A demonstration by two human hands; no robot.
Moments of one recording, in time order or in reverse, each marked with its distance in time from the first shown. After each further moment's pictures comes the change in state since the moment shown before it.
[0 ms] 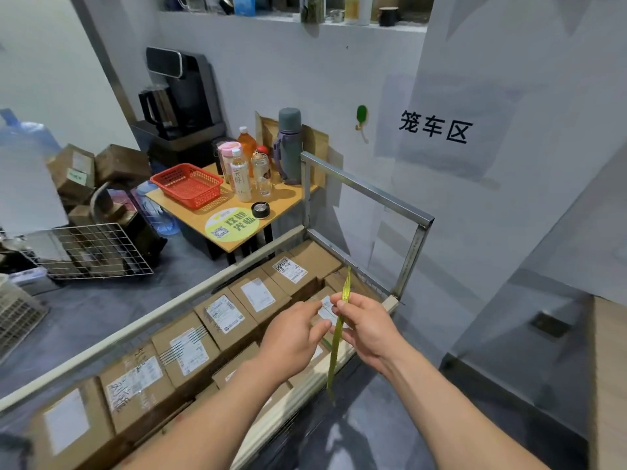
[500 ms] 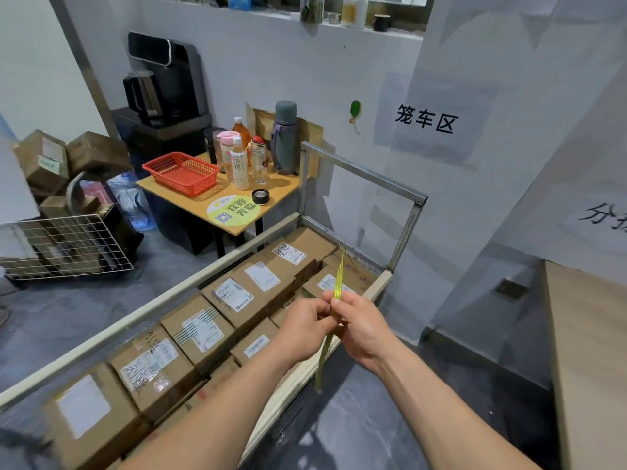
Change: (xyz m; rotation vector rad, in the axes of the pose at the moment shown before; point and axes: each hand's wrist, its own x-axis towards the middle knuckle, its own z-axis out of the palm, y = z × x) left_hand -0.090 -0.051 -0.029 -0.494 -0.138 -0.048; right_hand -0.085 0.065 0.110 0.021 0.082 -0.104
